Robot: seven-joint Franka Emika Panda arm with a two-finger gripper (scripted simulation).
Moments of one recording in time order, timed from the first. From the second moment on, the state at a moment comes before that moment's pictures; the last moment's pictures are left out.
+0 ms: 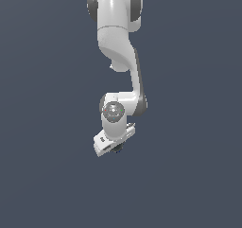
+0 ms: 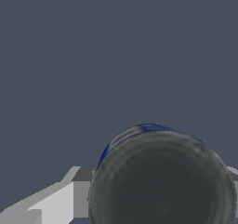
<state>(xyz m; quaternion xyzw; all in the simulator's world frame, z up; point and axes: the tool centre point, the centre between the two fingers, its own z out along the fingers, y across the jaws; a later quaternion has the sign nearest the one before) 0.073 -0.023 0.014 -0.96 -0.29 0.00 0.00</state>
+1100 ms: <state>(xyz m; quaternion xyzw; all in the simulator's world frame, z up) -0.012 -0.113 0.027 -0.96 -0.29 0.00 0.00</state>
